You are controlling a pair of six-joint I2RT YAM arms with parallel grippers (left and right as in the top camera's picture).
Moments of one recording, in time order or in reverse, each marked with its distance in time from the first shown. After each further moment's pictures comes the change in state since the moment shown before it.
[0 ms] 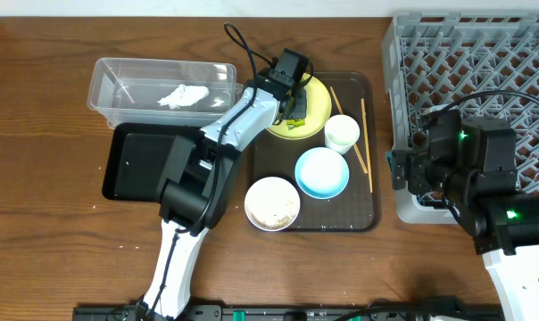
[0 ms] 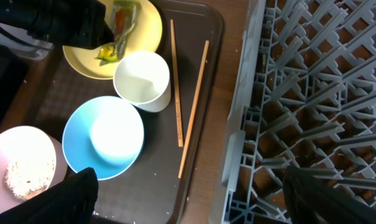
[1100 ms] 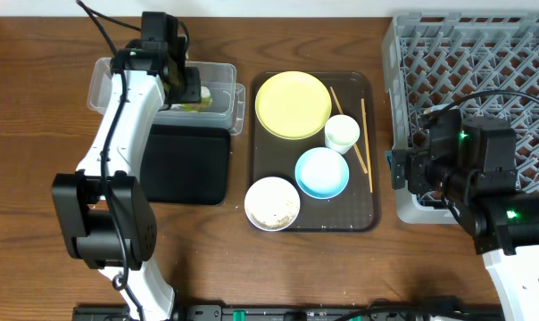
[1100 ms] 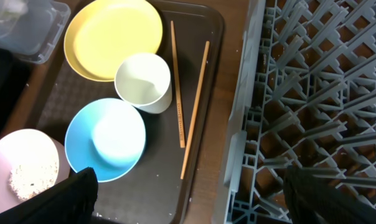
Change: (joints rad) left arm 0.426 -0.381 -0.092 -0.318 -0.006 0.349; right arm 0.000 0.000 0.000 0.003 -0.003 0.019
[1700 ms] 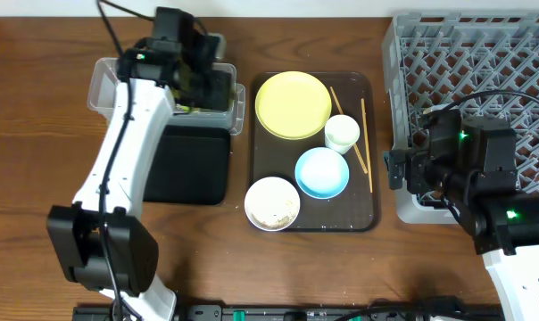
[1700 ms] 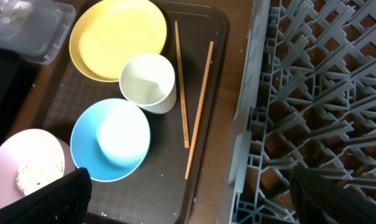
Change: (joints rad) left arm -0.127 -0.127 0.023 -0.151 0.315 0.087; right arm 0.000 0.000 0.000 0.000 -0.016 0.007
